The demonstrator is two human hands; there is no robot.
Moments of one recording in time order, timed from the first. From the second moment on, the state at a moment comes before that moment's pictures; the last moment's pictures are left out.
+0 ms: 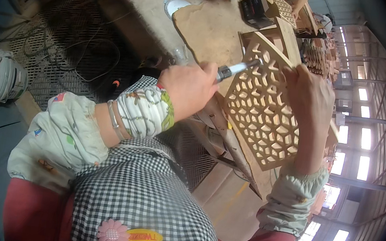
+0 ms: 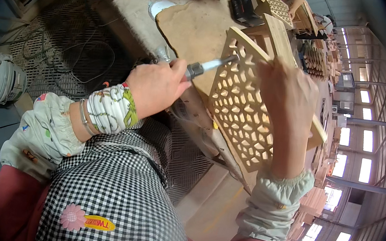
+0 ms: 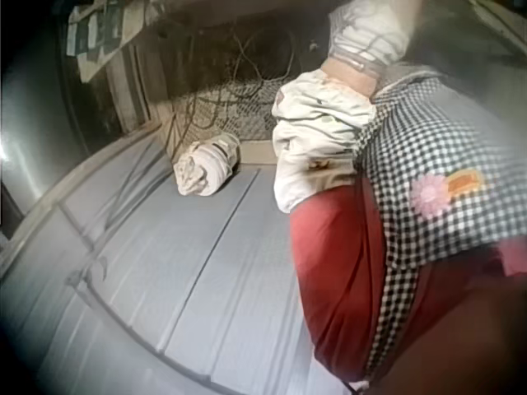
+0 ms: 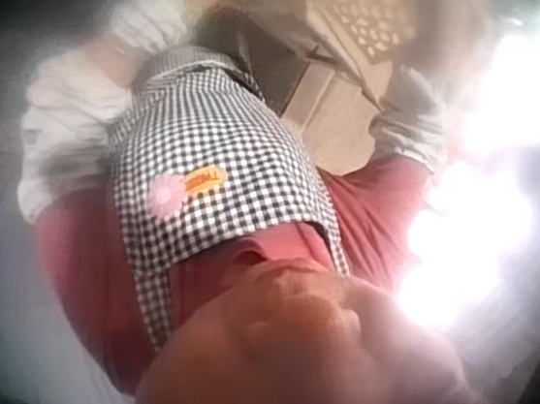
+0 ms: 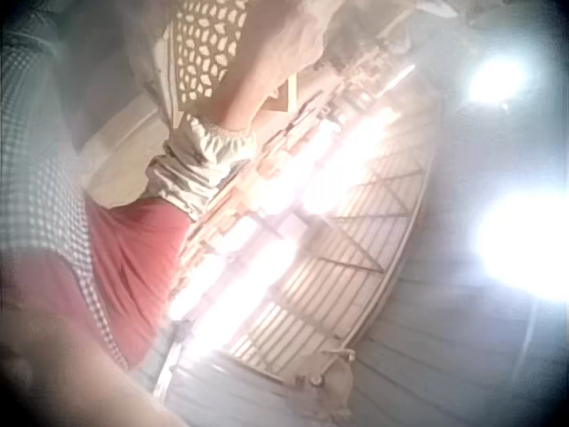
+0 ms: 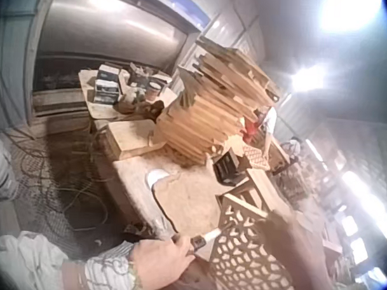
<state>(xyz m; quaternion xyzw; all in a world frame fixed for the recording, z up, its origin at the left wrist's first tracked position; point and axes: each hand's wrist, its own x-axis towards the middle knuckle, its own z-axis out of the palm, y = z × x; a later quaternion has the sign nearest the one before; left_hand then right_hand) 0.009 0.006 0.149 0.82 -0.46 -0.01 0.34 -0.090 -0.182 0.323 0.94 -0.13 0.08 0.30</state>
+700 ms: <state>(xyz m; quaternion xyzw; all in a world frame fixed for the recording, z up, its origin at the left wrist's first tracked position) 0.032 0.009 0.041 0.83 -0.36 -0.26 0.34 0.071 -0.121 0.190 0.91 0.02 -0.21 0.36</state>
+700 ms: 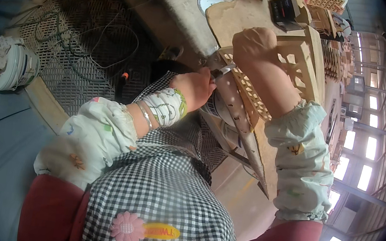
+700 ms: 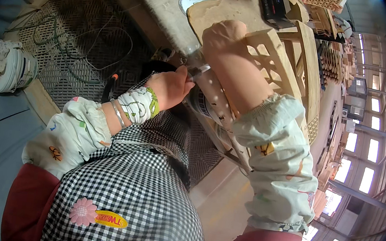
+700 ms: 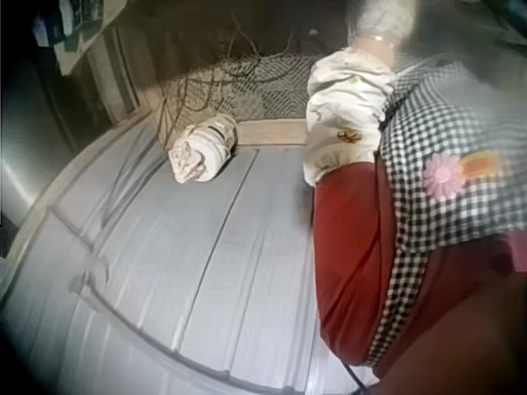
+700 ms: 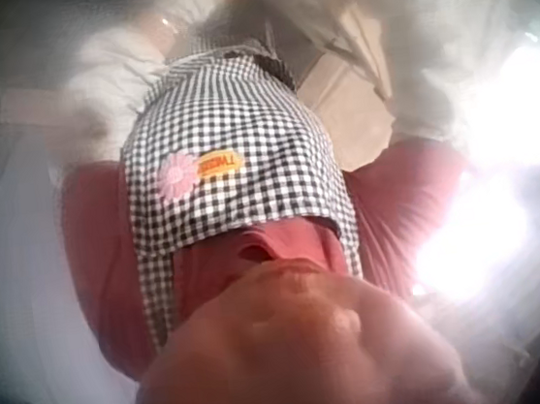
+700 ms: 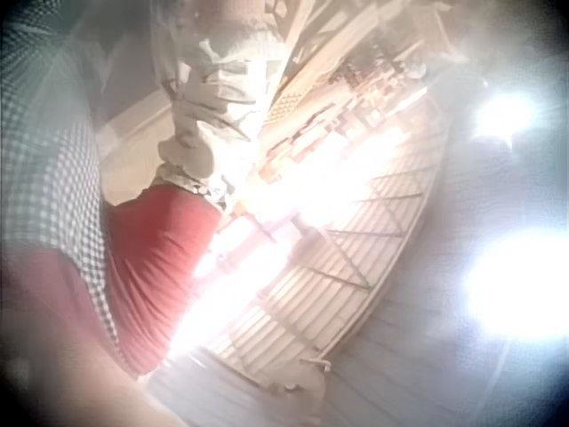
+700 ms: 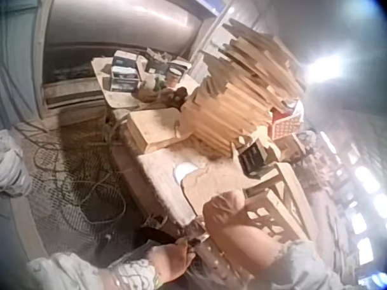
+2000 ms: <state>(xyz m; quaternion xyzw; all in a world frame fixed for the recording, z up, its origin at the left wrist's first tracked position) 0.029 0.106 -0.022 0.73 -0.24 -0.47 0.44 -0.050 -0.199 0.310 0.93 -0.14 0.05 0.35</state>
